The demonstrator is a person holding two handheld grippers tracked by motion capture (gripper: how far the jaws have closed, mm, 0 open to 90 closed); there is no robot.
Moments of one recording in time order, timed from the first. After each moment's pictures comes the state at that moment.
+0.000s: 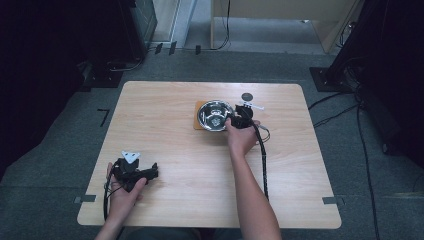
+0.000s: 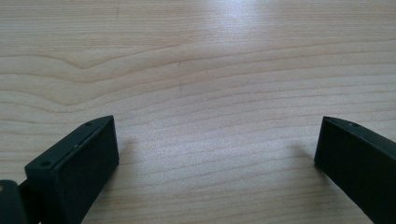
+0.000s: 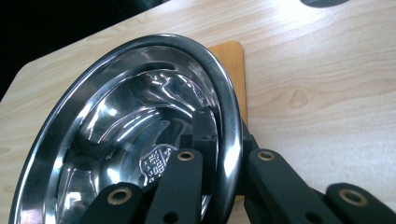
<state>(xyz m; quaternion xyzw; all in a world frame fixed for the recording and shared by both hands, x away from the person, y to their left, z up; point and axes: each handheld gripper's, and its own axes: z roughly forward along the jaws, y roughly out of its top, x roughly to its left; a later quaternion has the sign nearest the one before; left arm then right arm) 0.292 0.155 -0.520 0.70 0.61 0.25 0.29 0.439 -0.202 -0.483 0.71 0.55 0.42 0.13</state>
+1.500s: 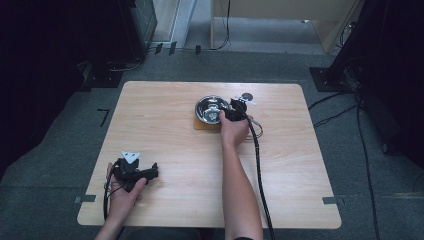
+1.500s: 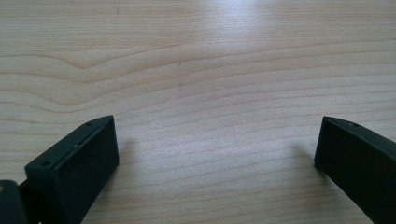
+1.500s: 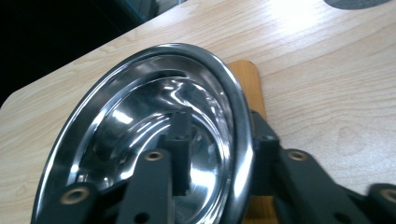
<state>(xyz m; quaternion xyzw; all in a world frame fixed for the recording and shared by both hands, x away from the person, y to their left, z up) 0.292 0.155 -0.520 0.70 0.61 0.25 0.29 0.481 -0.187 -0.505 0.73 0.52 0.43 0.13</state>
